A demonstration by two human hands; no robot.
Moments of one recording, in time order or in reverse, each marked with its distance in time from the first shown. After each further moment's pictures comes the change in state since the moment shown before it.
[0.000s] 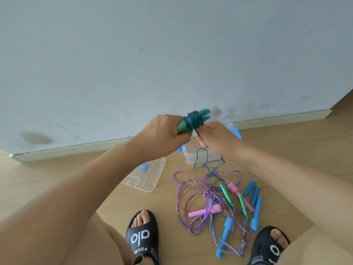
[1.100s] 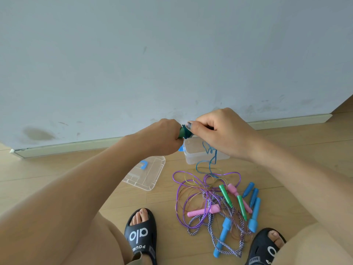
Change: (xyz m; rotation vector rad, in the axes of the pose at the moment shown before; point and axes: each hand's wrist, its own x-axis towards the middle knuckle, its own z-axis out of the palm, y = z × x) left_hand 0.017 -0.023 0.014 0.365 -0.221 -0.112; right_hand -0.038 -0.047 -0.021 -0.424 0.070 -0.418
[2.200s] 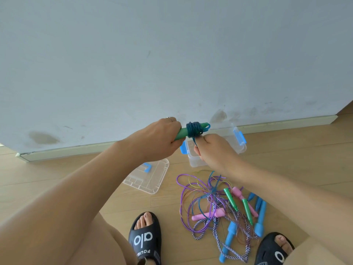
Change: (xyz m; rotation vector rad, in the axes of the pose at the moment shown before) left_hand -0.018 -0.019 -0.009 -0.001 0.161 0.201; right_hand 0.005 0.010 0.059 0.292 -0.034 0.524
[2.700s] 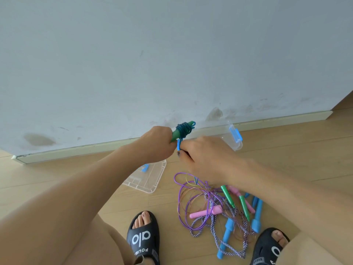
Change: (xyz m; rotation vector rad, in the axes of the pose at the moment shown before) left_hand 0.012 0.011 0.019 -0.080 -0.193 -0.373; right_hand -0.021 -0.009 -0.005 -0.659 0.011 -0.507
